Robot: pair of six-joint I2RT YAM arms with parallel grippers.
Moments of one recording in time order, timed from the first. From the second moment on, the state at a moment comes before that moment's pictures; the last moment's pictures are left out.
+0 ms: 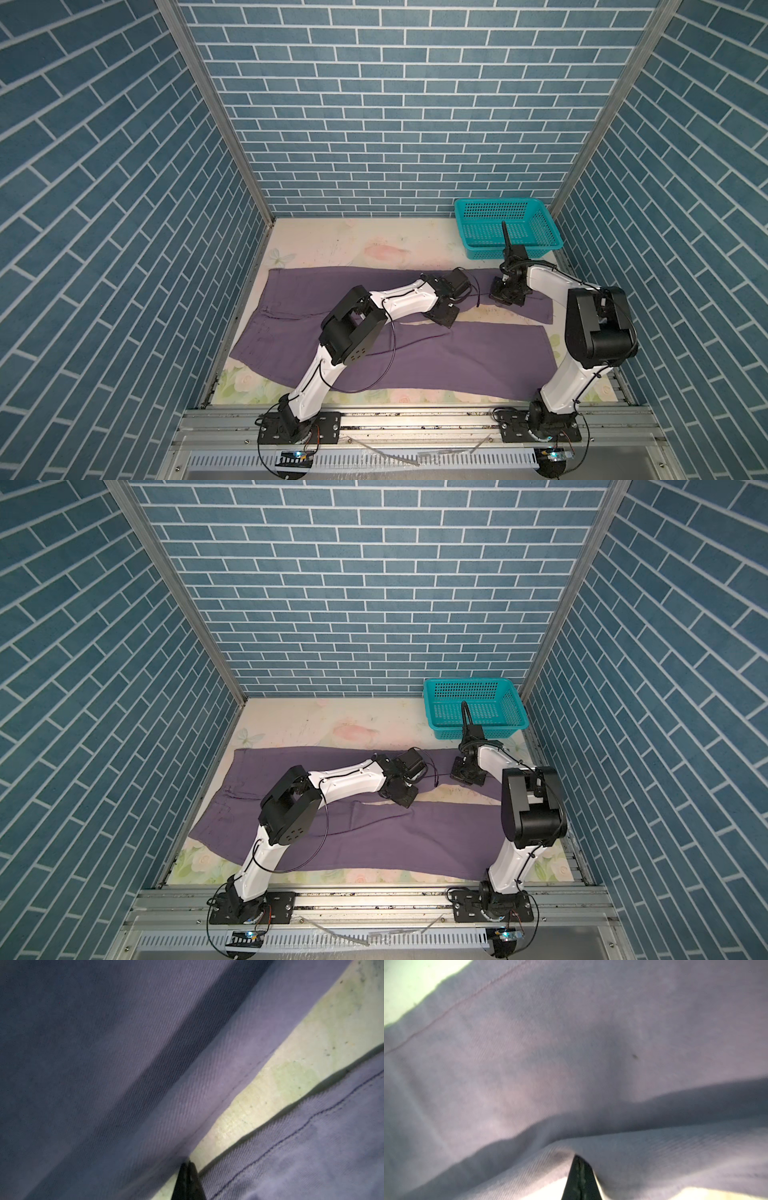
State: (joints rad) left arm -0.93 2.20 1.69 -0.74 -0.01 -0.32; right arm 0.14 1.73 1.09 -0.67 -0.05 0.42
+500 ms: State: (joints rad) left arm -0.91 2.09 1.64 -0.71 0.01 -0.33; right arm 0.09 1.56 0.98 -0.77 -0.02 0.41
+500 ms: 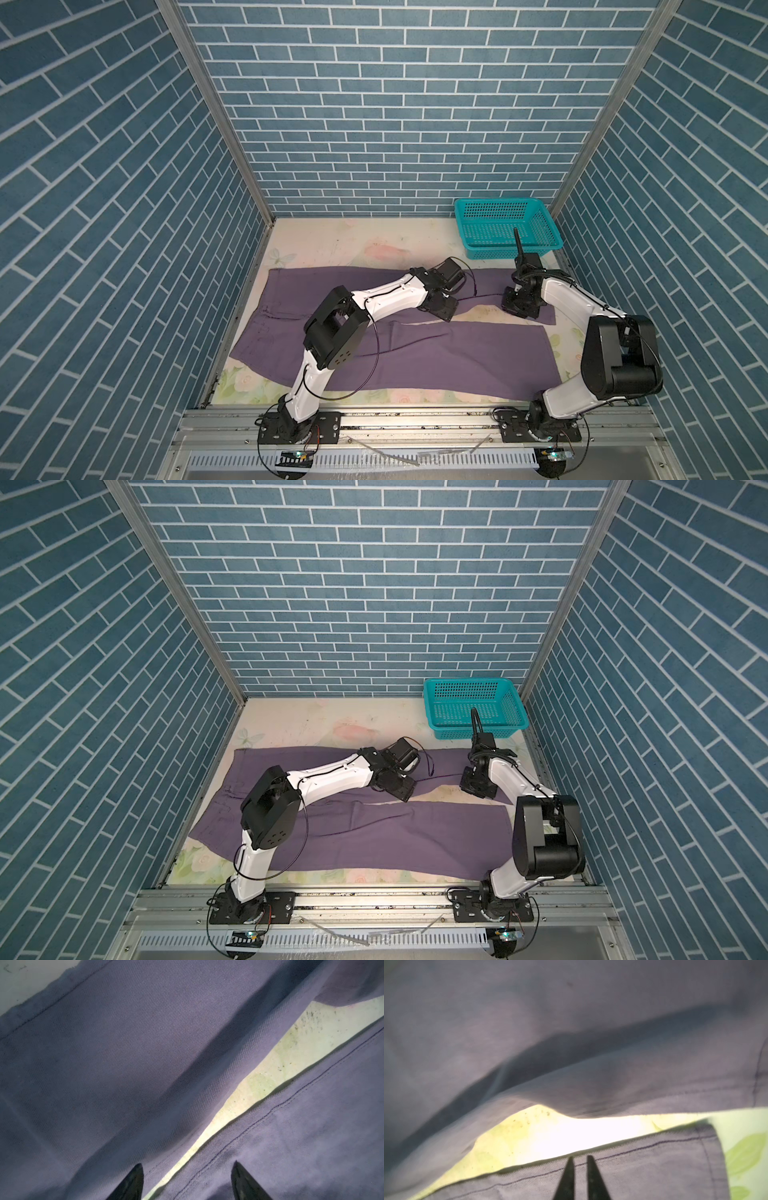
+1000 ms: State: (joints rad) left arm -0.88 2.18 1.64 -0.68 0.04 -0.33; right arm 0.05 1.75 1.06 -0.72 -0.05 0.40
